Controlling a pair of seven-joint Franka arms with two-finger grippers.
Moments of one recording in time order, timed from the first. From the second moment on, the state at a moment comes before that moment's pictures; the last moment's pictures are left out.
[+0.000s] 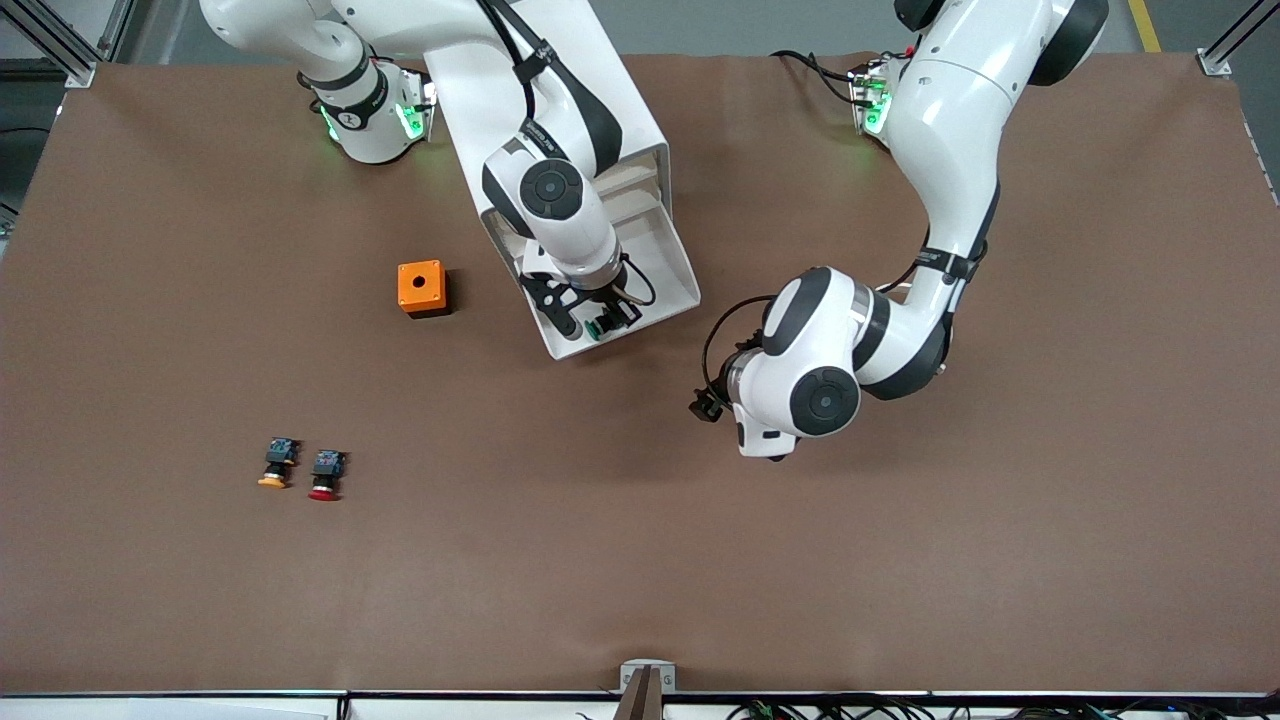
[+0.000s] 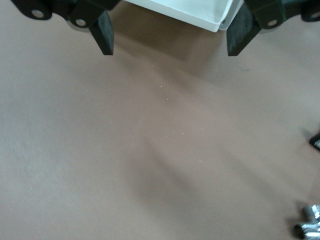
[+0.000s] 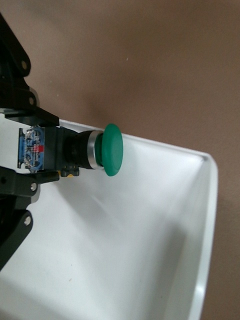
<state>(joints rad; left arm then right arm) -0.46 0.79 -0.10 -1.25 -0.31 1.77 -1.22 0.77 0.44 0.02 -1.86 0.17 2.38 1.59</state>
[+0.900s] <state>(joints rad) -0.60 0.83 -0.11 -1.27 -0.22 1.91 -0.93 0.37 0.42 -0.01 -1.58 0.08 2.02 0.76</state>
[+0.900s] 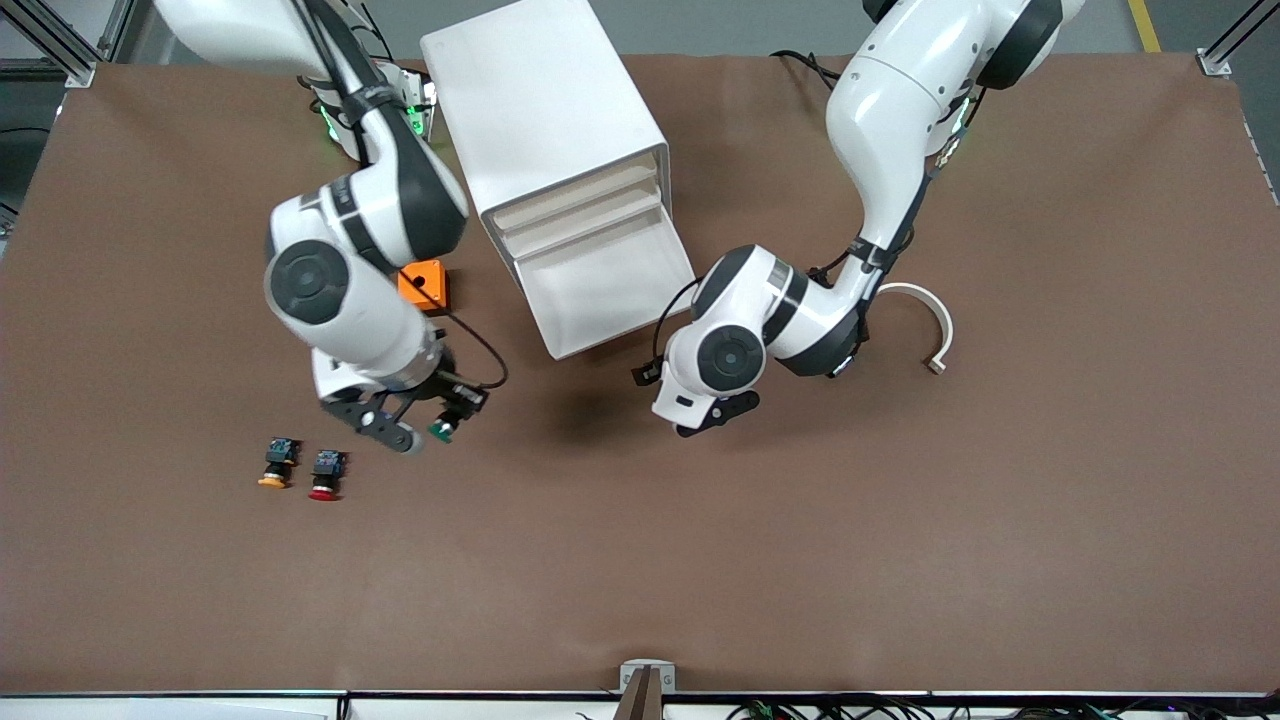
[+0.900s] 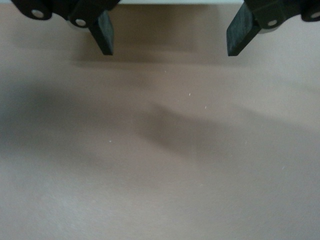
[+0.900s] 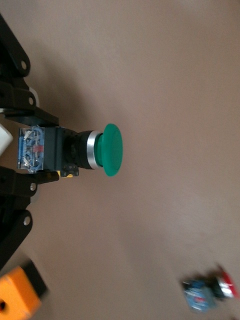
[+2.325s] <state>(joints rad) -0.91 0.86 -0.16 -1.32 -0.20 2.02 -1.23 0.10 0.70 0.00 -1.61 0.08 2.28 0.10</state>
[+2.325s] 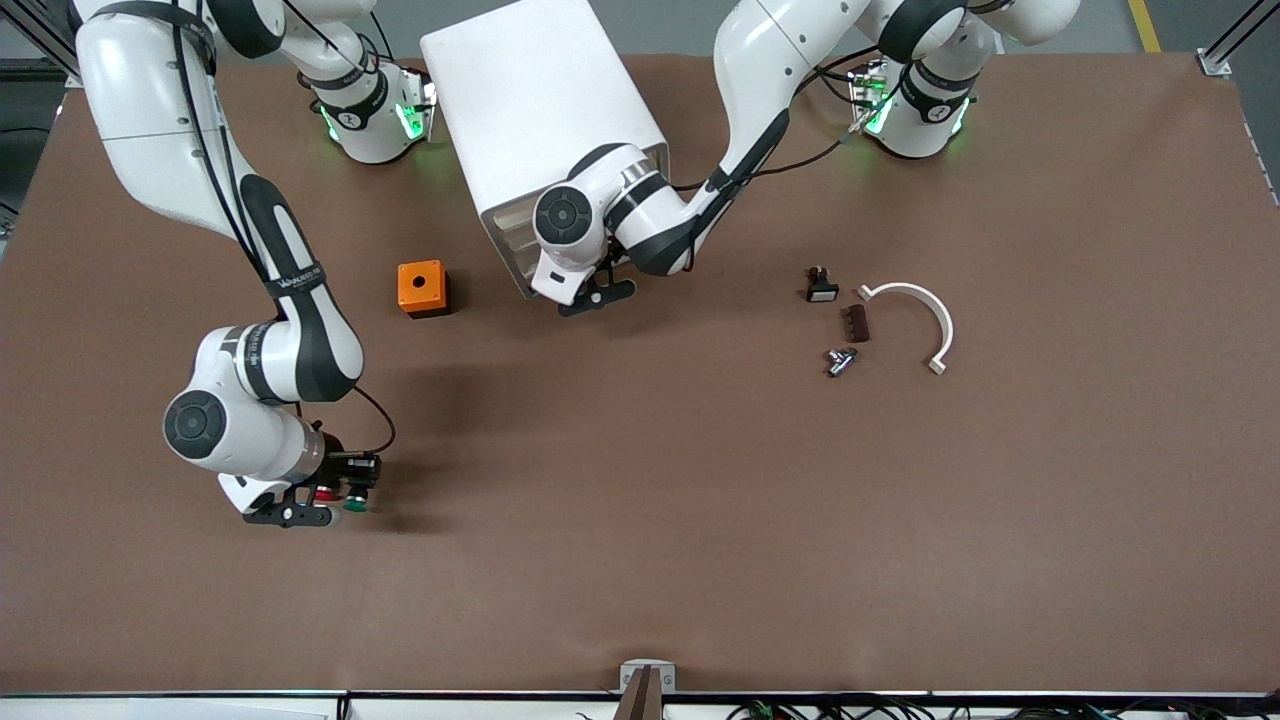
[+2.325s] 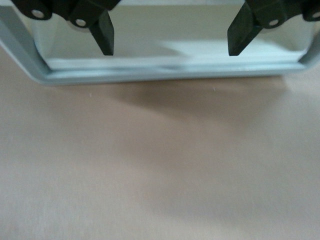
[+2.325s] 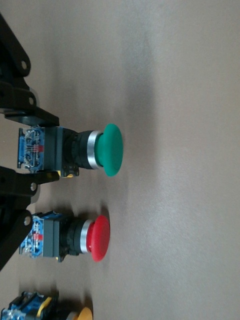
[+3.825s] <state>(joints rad) -0.27 0.59 -0.14 -1.31 0.05 1.86 -0.90 0.08 0.42 -0.03 -1.56 0.03 2.06 0.11</state>
